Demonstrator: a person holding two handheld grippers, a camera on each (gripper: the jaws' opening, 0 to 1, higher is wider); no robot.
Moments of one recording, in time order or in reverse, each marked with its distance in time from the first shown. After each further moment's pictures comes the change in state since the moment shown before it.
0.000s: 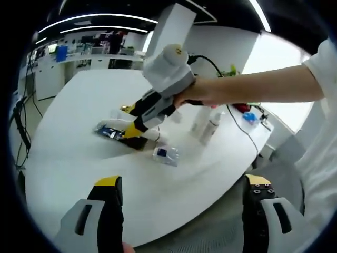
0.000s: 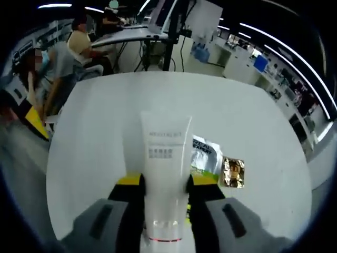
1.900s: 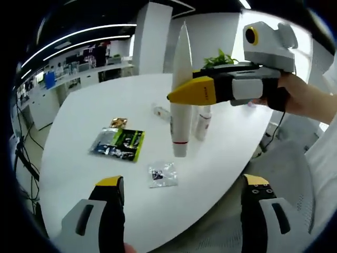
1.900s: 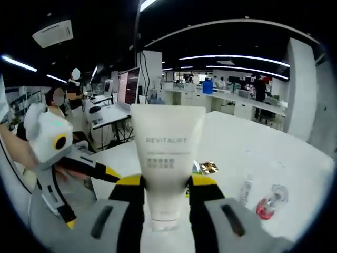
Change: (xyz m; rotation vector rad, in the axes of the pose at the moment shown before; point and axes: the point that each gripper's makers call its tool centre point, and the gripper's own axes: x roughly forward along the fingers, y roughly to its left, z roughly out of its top) left arm 0.013 -0.029 0.011 0.216 0.036 0.032; right arm -0.188 0.053 0.019 0.397 -0.457 -0.270
